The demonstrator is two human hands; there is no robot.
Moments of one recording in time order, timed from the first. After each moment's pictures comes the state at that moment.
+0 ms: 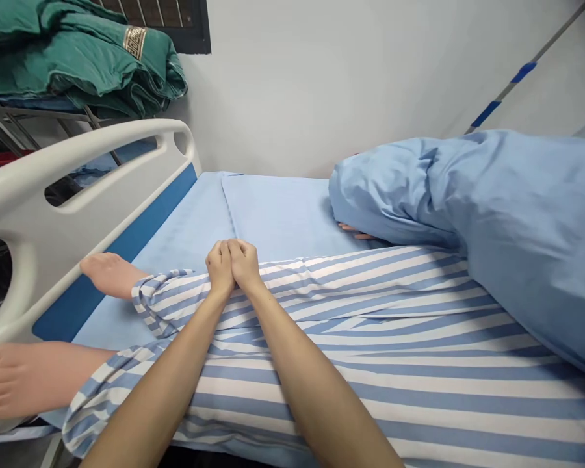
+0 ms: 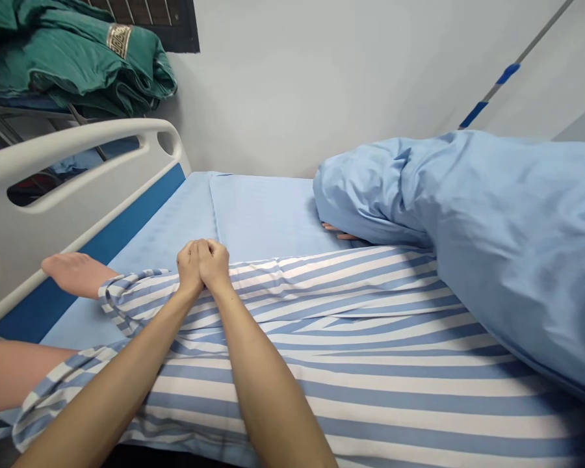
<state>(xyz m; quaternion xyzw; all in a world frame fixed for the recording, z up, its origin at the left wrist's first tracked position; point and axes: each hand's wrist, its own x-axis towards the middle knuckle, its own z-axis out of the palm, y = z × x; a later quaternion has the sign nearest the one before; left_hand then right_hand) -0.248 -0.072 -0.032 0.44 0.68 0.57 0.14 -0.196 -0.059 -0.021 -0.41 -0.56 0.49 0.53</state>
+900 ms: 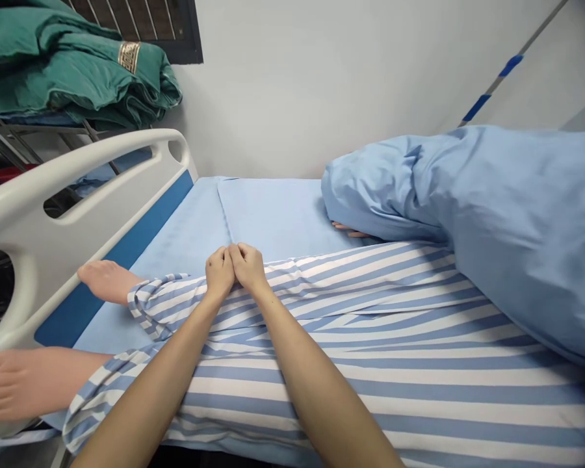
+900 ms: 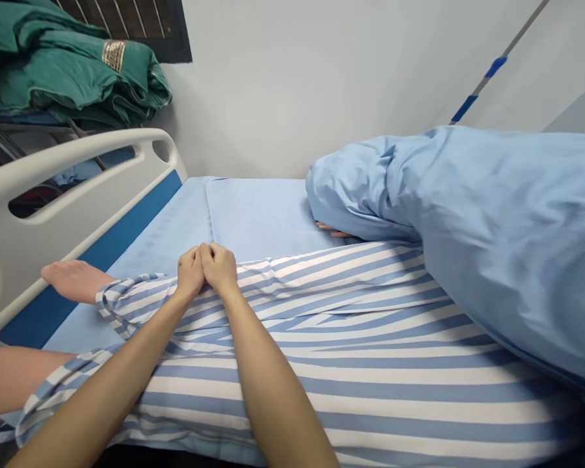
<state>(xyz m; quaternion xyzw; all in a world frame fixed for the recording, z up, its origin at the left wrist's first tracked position) -0.238 -0.071 -0.028 0.49 0.69 0.50 0.17 -0.162 -0.054 -0.020 -0.45 -0.66 0.36 0.49</state>
